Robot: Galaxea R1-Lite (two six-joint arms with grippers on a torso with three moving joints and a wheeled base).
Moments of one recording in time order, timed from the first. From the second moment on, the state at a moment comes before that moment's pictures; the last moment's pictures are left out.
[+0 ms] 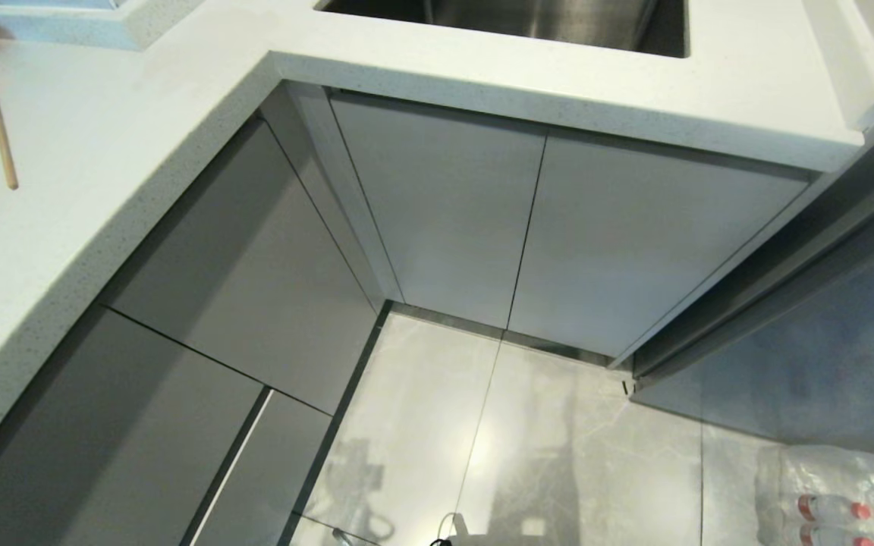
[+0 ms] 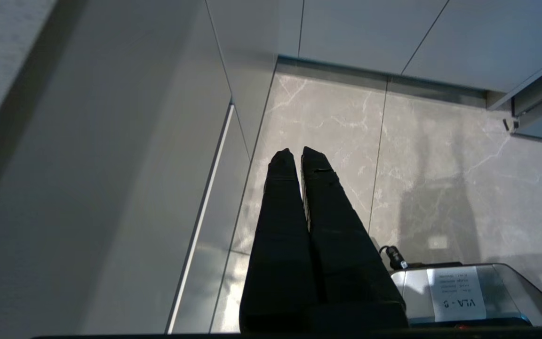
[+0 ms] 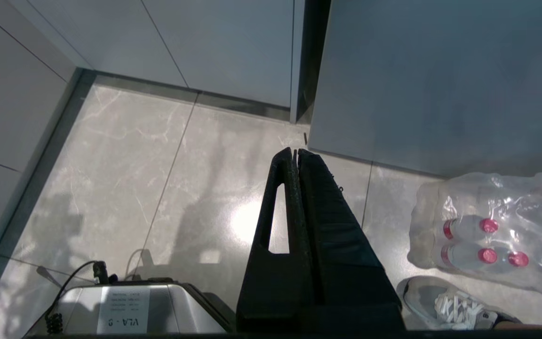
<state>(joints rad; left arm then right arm) 0.01 0.00 -0.01 0.03 -0.04 0.07 0.00 0.00 0.00 0.00 -0.02 0.04</state>
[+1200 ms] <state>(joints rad) 0.01 0.00 -0.01 0.03 -0.04 0.07 0.00 0.00 0.00 0.00 -0.02 0.04</state>
